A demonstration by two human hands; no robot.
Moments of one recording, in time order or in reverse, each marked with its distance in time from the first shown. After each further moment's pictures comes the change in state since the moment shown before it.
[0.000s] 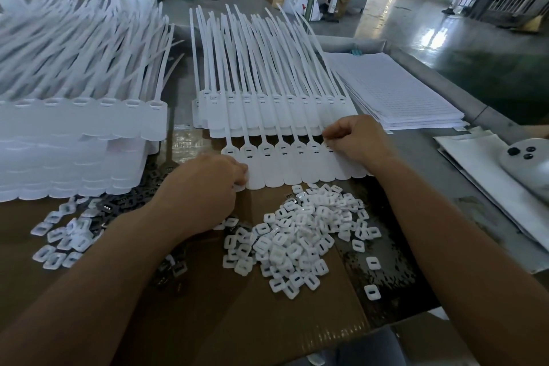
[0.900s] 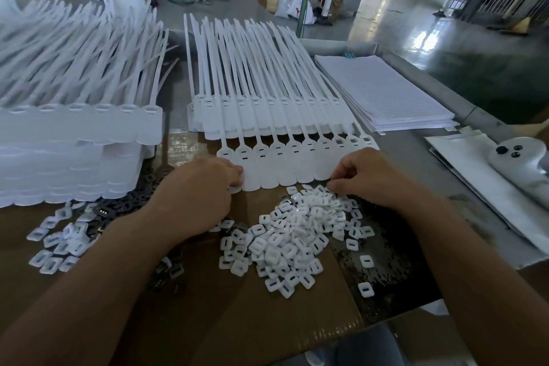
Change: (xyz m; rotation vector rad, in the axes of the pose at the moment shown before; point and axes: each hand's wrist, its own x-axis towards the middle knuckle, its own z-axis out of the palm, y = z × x) left_hand -0.005 -0.001 0.001 -0.045 0.065 0.026; right_hand -0.064 -0.008 -0.022 -0.270 -0.243 -0.040
